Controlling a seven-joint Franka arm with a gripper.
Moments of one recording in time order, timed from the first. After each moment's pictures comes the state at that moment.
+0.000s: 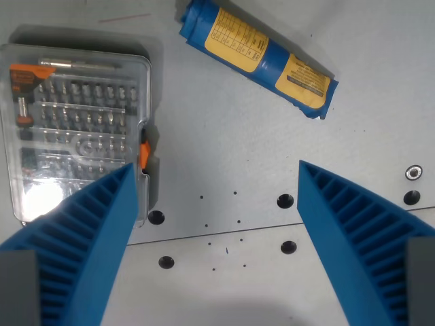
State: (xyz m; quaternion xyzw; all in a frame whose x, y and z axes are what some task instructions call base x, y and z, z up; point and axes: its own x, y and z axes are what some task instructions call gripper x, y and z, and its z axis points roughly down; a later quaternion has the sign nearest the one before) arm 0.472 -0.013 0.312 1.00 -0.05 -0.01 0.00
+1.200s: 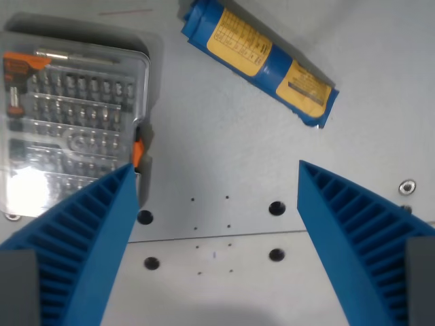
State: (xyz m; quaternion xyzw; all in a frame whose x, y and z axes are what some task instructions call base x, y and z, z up) arm 0.475 -0.014 0.300 1.00 -0.01 -0.01 0.01
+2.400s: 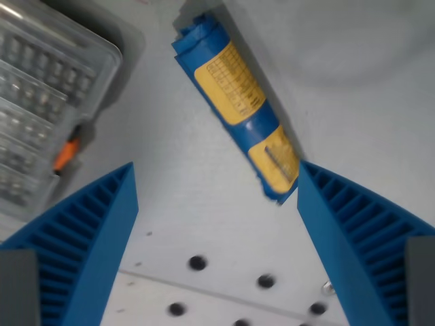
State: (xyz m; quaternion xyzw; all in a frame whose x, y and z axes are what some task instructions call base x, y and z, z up) arm 0.493 -0.031 0.233 0.98 0.20 -0.02 0.02
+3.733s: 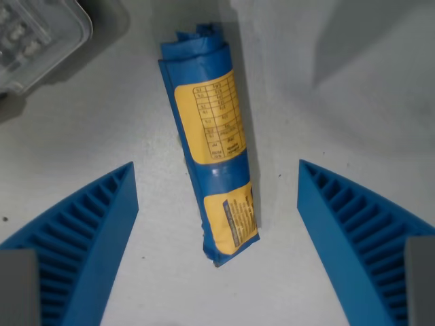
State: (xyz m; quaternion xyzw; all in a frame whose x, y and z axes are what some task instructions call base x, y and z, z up) arm 0.503 -0.044 0.176 0.93 0.37 -0.03 0.03
